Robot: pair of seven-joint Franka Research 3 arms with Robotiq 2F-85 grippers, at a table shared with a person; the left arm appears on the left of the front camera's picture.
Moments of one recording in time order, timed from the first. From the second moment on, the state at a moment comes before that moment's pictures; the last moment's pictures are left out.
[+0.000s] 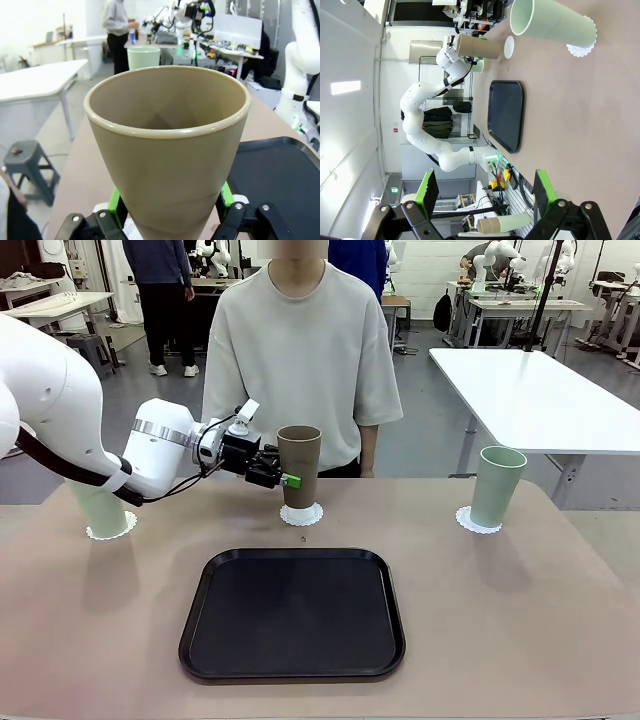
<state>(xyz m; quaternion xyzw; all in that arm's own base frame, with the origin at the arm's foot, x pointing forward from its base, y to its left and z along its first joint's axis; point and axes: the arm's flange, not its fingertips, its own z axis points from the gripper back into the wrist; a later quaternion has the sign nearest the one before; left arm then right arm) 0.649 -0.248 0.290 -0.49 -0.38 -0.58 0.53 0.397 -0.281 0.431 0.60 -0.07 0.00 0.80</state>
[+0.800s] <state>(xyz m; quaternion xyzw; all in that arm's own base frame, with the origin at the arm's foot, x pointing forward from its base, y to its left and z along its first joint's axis) 0.654 -0.252 0.265 -0.48 -0.38 -0.59 0.52 0.397 -0.281 0.431 0.60 -0.07 0.00 0.80</state>
